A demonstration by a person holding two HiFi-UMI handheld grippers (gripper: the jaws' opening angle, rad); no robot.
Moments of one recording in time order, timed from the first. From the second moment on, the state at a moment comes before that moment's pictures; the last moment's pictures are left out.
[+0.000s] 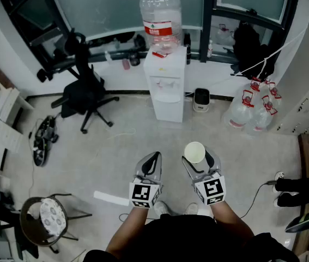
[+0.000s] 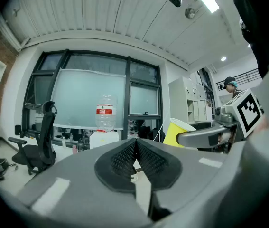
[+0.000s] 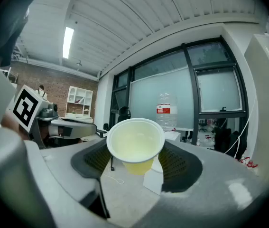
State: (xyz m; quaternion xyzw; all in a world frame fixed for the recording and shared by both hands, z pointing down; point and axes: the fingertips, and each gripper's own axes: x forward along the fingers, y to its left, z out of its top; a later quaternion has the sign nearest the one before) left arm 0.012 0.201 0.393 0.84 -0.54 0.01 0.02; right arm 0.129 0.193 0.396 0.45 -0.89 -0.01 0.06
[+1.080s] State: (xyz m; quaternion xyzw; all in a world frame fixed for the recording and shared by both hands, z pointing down) left arm -0.054 0.171 0.393 0.86 -0.52 0.00 0.02; right arm 0.078 0.154 0.368 0.48 -0.88 -0.03 0.03
